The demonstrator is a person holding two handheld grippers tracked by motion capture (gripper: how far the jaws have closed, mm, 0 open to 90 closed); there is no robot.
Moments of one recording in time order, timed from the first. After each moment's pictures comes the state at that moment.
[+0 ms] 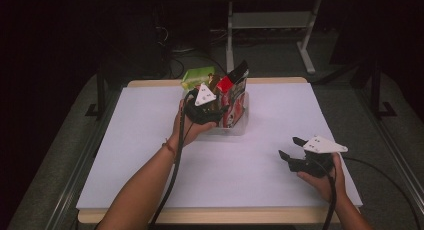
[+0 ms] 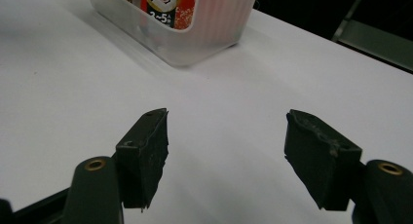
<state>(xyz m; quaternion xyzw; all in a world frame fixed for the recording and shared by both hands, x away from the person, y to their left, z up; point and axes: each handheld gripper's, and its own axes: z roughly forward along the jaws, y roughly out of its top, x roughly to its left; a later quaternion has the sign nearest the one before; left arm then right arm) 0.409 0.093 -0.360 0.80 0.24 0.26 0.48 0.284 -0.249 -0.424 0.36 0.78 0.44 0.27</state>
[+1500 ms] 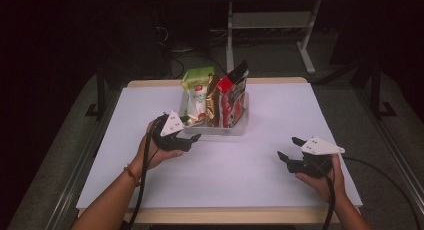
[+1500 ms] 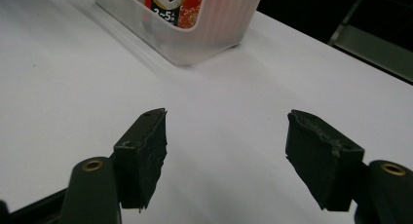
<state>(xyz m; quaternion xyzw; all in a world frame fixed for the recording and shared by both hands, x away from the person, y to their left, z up) 0.351 0.181 -0.386 0.84 0.20 0.25 0.43 0.281 -0.243 -0.421 0.34 0.79 0.43 0.28</state>
